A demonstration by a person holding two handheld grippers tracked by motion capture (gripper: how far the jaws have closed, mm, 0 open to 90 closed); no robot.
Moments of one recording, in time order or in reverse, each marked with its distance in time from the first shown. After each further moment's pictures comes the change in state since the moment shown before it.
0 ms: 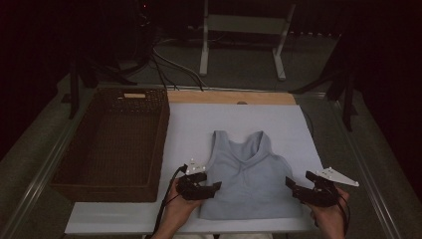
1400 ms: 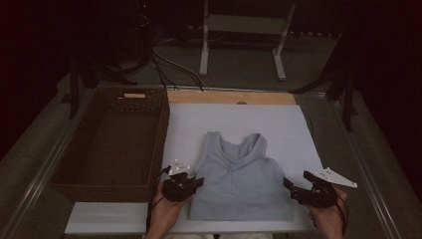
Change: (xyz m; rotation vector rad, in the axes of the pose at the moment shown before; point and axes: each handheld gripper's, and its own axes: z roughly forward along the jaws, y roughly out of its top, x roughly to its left) left arm 0.014 -0.007 -0.035 -0.012 0.051 -0.068; right arm 0.006 0.000 -0.001 -0.015 0.022 -0.022
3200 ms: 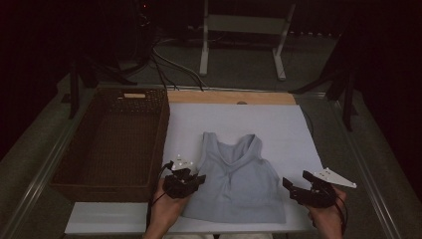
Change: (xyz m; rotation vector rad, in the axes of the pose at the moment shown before) left arm -0.014 0.021 -0.009 0.022 0.001 0.027; right arm 0.001 0.000 0.001 -0.005 0.003 -0.006
